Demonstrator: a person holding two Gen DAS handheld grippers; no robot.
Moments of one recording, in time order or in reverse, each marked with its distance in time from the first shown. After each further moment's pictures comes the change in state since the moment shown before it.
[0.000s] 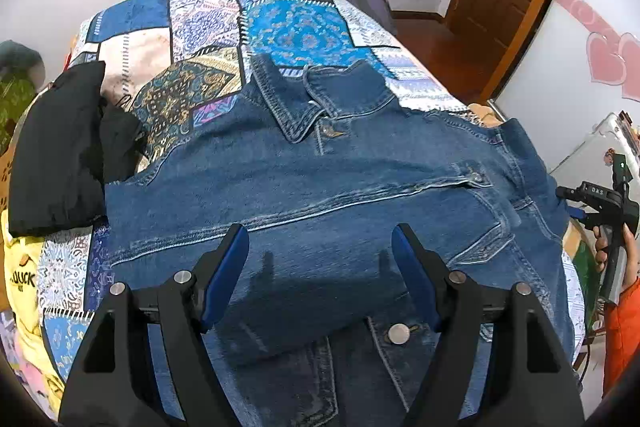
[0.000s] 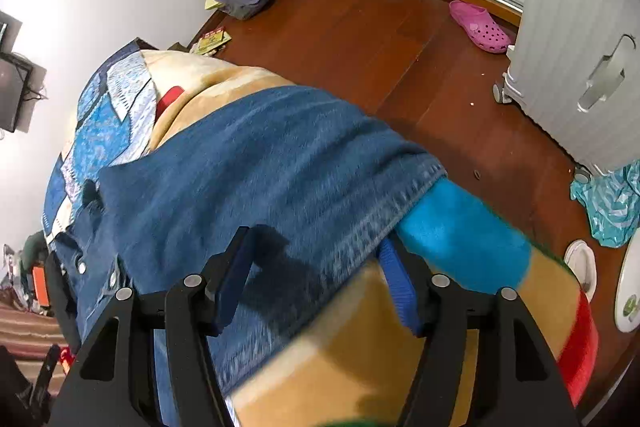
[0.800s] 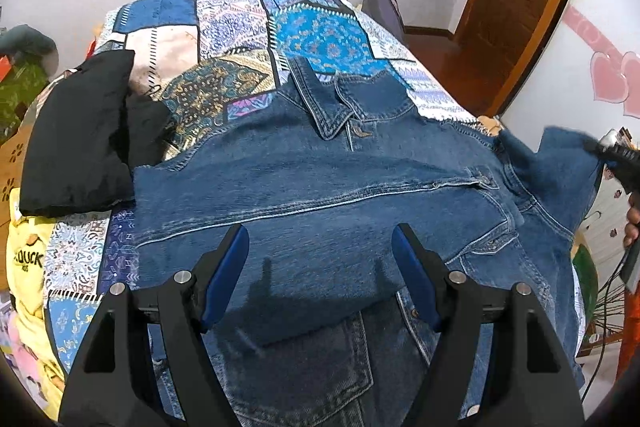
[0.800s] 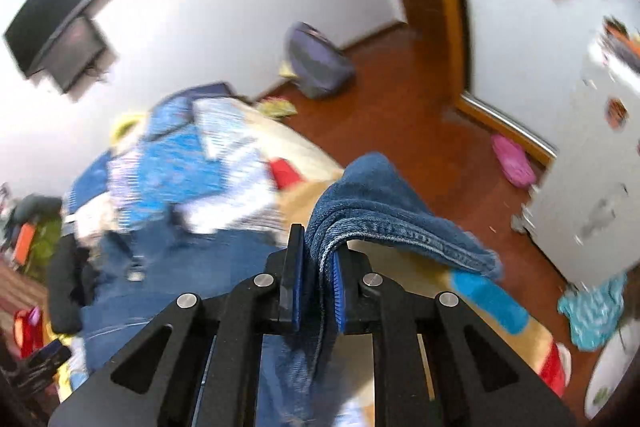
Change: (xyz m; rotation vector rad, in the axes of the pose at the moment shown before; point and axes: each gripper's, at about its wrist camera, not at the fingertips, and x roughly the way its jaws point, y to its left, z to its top) left arm -0.030 0.031 -0.018 -0.051 -0.057 0.004; right arm -0.103 0.130 -0.017 -0.310 -0.330 0.068
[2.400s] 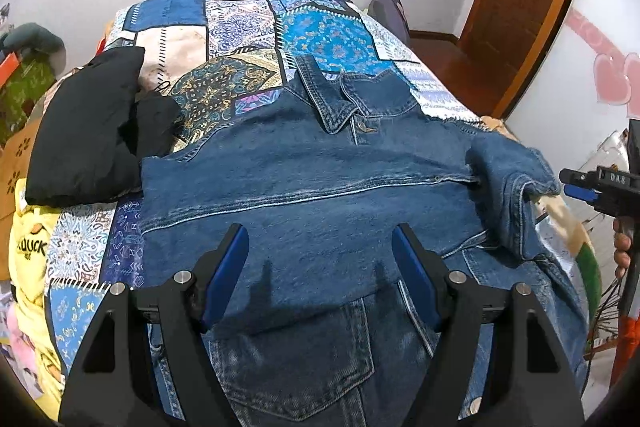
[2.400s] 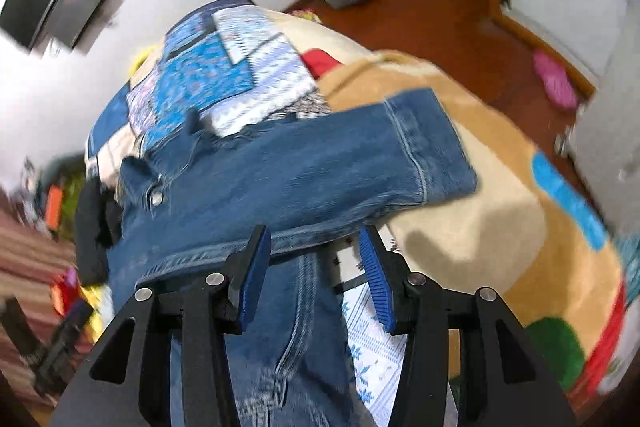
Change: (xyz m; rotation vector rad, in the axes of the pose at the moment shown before) left arm 0.002 -0.004 -0.012 -0.009 -0.007 0.027; right arm 0.067 -0.001 -0.048 0.113 0.341 0.085
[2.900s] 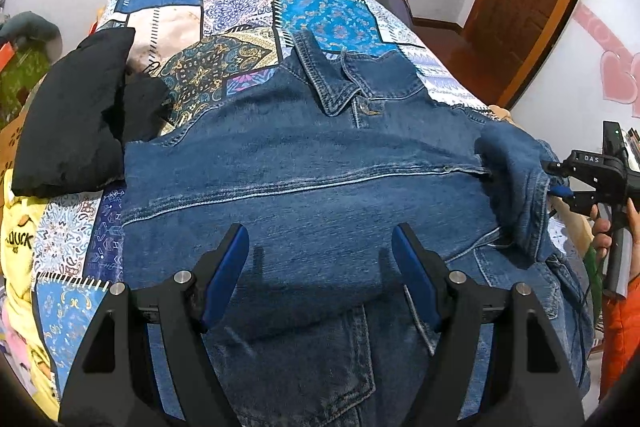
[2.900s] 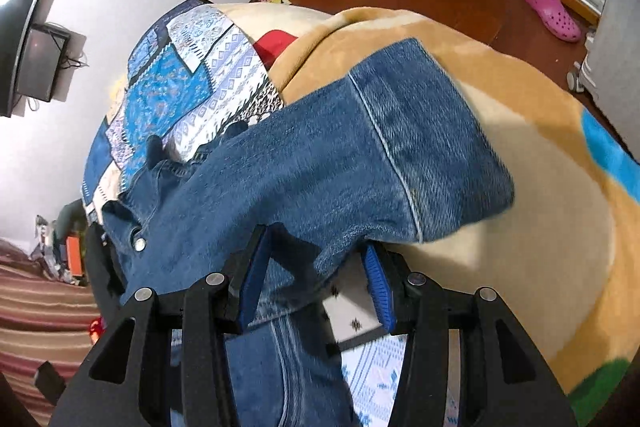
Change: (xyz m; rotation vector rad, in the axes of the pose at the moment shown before) left arm 0.027 0.003 -0.001 -0.025 0.051 -0.008; right arm 0.050 -0.028 0.020 0.180 0.059 0.036
